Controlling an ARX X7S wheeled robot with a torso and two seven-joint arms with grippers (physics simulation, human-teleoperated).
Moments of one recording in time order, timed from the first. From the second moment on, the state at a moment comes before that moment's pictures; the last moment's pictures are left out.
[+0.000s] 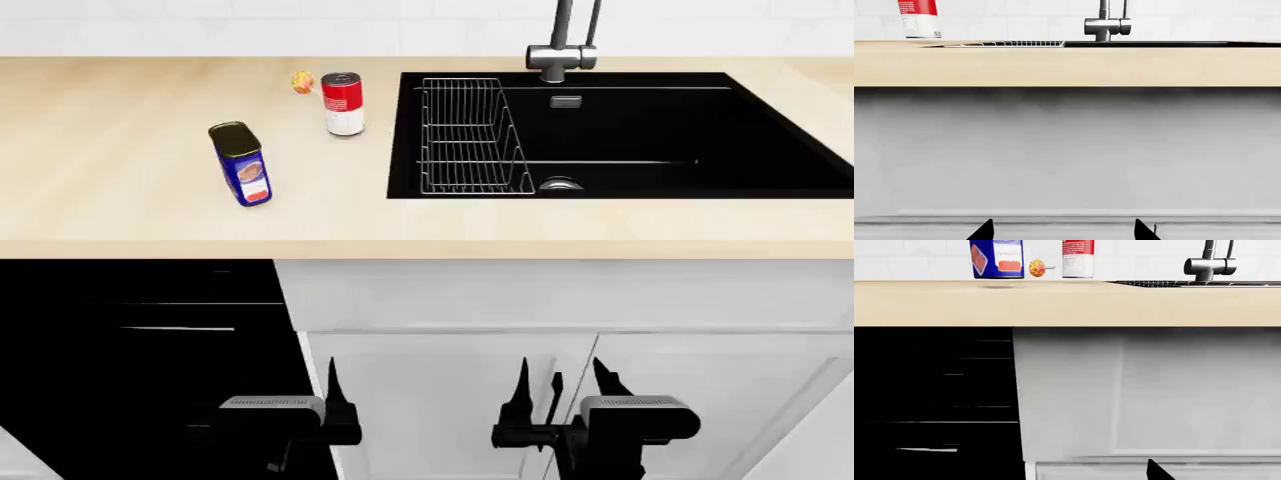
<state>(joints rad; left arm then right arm) 0.00 0.00 0.00 0.00 0.00 0.00 0.00 0.00 0.00 0.00 0.00 0.00 0.00 0.00</state>
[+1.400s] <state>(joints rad) -0.68 -0.22 -0.33 0.91 -1.01 -1.50 -0.56 0.75 0.13 -0.03 -0.45 0.44 1.07 0.05</state>
